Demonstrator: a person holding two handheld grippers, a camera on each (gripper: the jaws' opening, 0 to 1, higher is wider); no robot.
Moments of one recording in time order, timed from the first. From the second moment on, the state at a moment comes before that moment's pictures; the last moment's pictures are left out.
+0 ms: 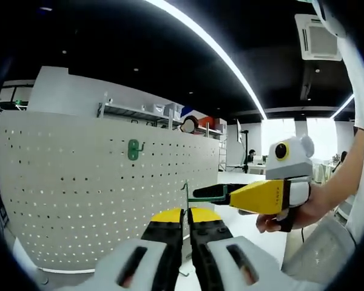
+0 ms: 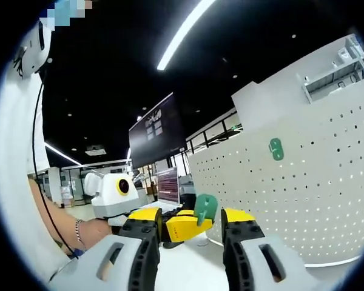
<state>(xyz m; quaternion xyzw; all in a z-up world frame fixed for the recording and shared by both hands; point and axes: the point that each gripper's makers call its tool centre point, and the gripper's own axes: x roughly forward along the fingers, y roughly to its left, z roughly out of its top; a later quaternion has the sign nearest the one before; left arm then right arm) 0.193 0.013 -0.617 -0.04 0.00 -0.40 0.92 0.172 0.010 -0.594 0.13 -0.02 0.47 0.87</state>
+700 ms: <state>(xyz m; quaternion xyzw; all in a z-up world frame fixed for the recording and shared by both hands) 0.194 0.014 -0.615 -0.04 0.00 -0.40 0.92 0.182 0.016 -0.596 0.12 -0.01 0.47 0.88</state>
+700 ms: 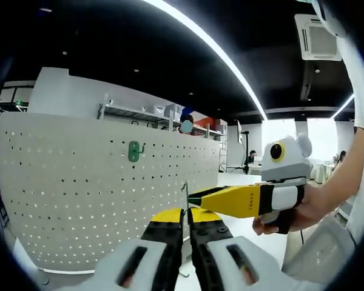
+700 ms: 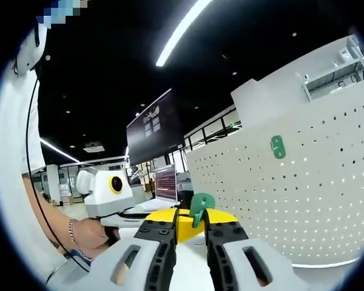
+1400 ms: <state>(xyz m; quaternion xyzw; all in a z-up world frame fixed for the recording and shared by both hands) 0.195 0.015 -0.611 -0.02 -0.01 -0.36 0.93 0.191 0.014 -0.595 0.11 0.01 0.43 0.90</state>
